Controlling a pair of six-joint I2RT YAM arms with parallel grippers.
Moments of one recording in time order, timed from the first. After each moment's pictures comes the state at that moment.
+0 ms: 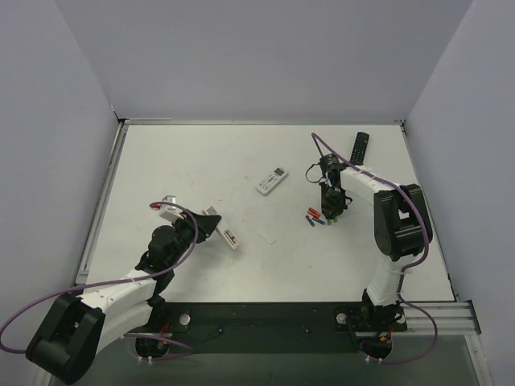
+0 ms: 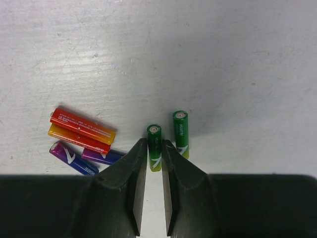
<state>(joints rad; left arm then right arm) -0.47 0.96 0.11 0.71 0.00 -0.96 0.27 1.85 1.19 -0.72 0.14 0.31</state>
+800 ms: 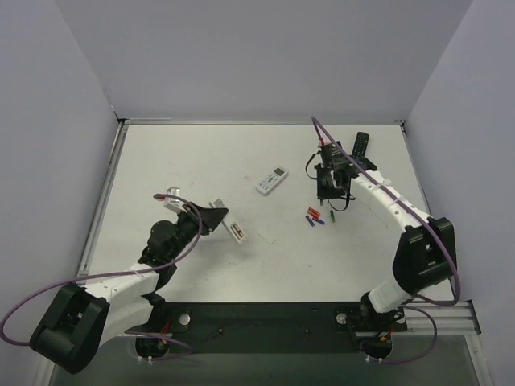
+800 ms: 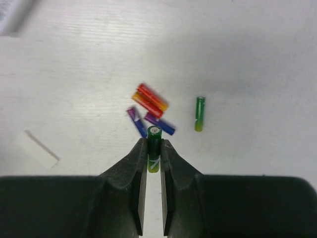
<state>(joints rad) -0.47 1.02 0.15 0.84 0.11 -0.96 0.34 1.61 1.19 -0.71 0.13 0.29</state>
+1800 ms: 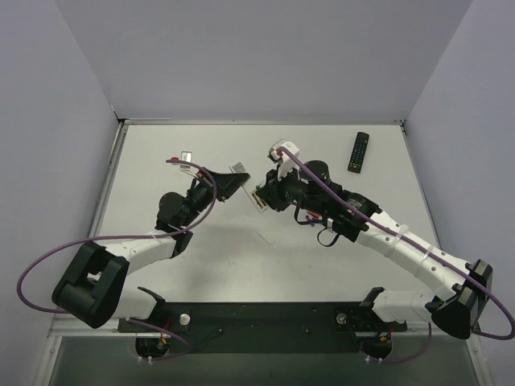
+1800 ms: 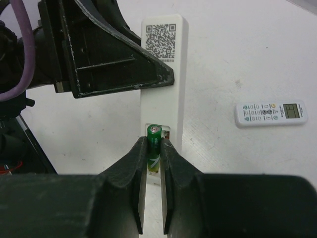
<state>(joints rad) -0.49 1.34 0.50 1.17 0.29 -1.17 0.84 1.22 1.12 -0.25 -0.04 0.15</state>
